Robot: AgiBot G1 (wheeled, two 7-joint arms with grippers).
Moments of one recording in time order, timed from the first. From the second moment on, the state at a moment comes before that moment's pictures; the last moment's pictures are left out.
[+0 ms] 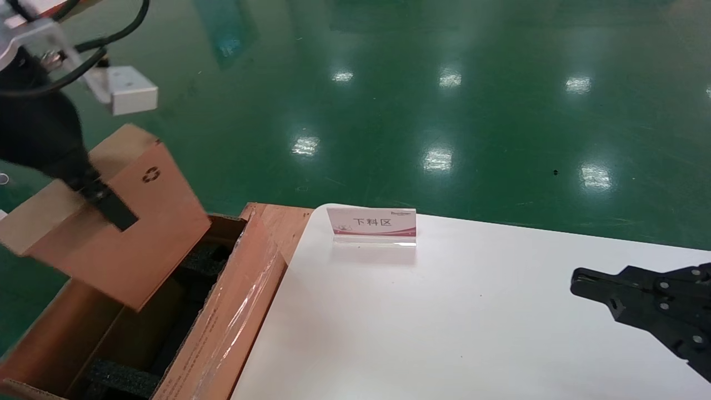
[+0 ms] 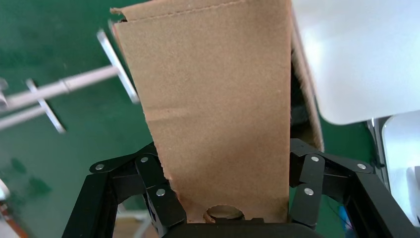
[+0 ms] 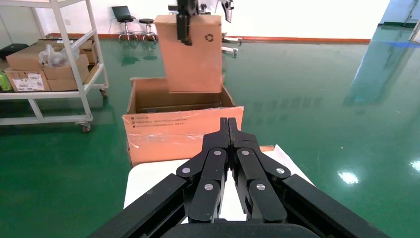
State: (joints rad) left arm -2.84 0.93 2.41 -1.14 1.20 1.57 -1.41; right arm 1.08 -0.61 -0.29 1.28 -0.72 -1.49 0.18
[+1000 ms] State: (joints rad) left arm -2.55 0.72 2.54 -0.96 1.22 1.32 -1.32; right arm 1.08 -0.61 -0.29 1.28 -0.72 -1.49 0.18
